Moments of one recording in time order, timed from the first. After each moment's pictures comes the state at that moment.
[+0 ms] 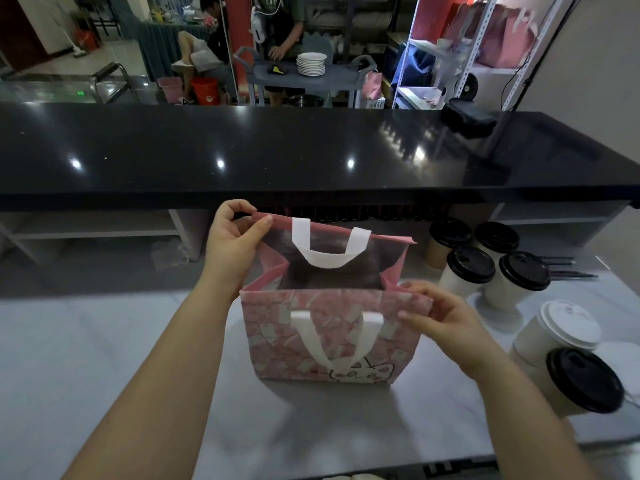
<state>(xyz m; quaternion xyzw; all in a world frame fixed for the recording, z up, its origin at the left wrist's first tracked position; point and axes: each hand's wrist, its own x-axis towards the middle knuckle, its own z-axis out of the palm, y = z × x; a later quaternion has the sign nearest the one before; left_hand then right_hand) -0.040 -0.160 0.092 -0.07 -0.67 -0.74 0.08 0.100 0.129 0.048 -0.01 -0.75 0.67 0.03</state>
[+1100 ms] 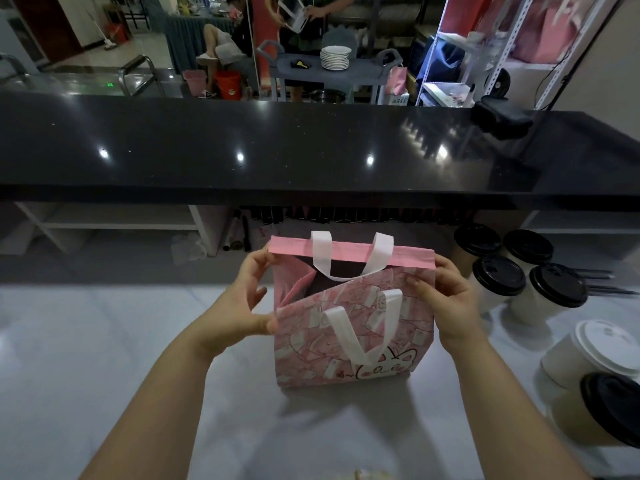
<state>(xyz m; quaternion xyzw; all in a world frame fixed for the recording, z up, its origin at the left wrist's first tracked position) -0.003 -0.210 0.050 -0.23 -0.73 -0.62 -0.18 0.036 0.117 0.023 -0.05 -0.66 0.72 0.20</state>
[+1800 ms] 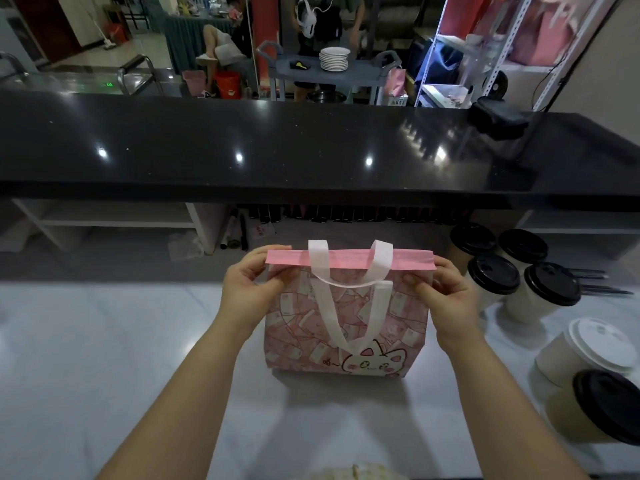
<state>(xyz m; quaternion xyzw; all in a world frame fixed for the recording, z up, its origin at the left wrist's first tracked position) -0.011 -0.167 0.040 -0.08 -0.69 -0.72 0.05 0.039 0.120 0.018 -0.05 -0.67 0.71 0.23</state>
